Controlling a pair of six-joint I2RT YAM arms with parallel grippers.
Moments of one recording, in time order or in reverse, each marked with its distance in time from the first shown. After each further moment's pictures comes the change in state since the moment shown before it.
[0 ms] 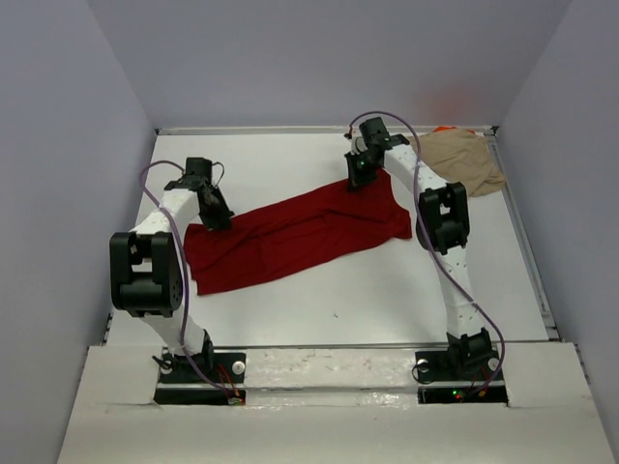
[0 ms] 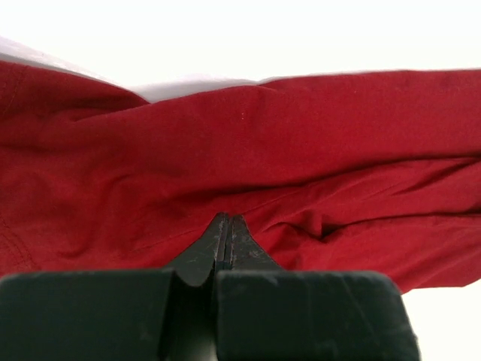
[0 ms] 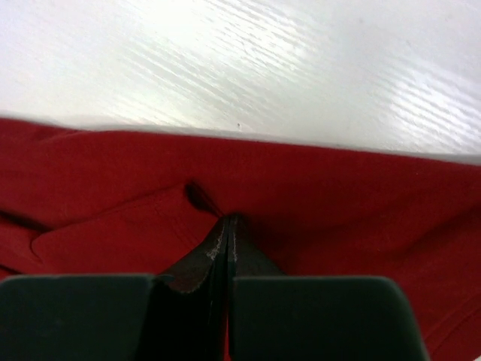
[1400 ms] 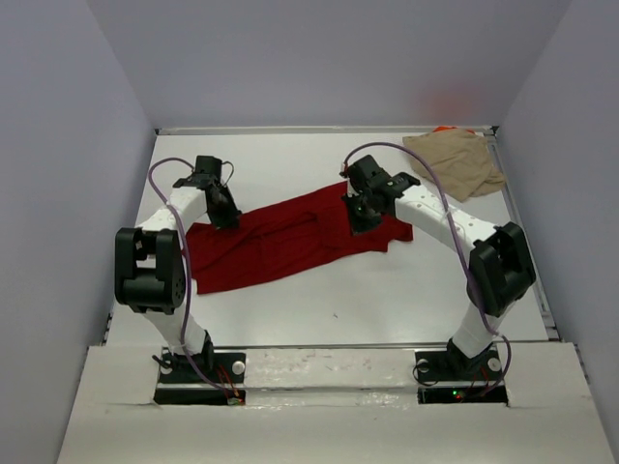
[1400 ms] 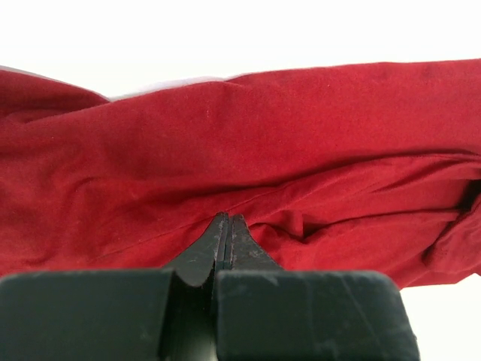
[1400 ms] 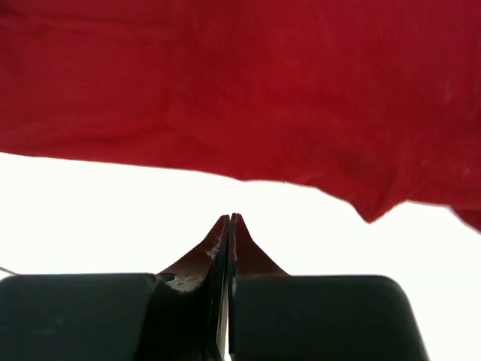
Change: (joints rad) left arm -0.057 0.029 0.024 0.012 -0.001 -0.013; right arm 0.284 -0.788 -0.831 0.040 0.272 0.221
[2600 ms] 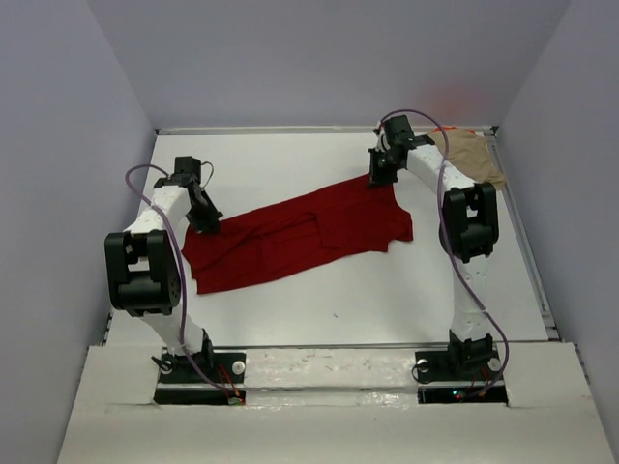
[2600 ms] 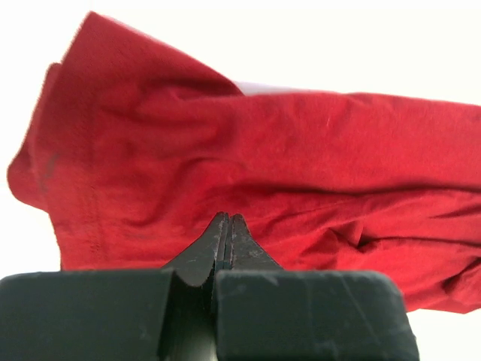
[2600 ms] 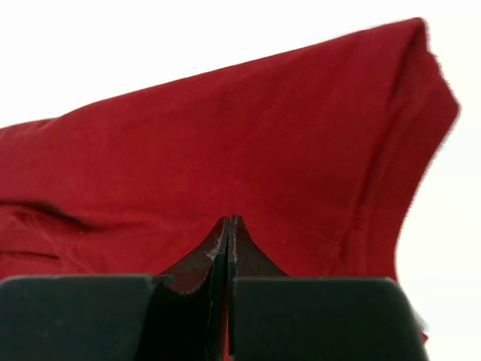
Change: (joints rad) left arm 0.116 -0.025 0.002 -0.117 -0.066 -0.031; right arm -0.367 0.504 0.474 0.065 -0.189 -0.023
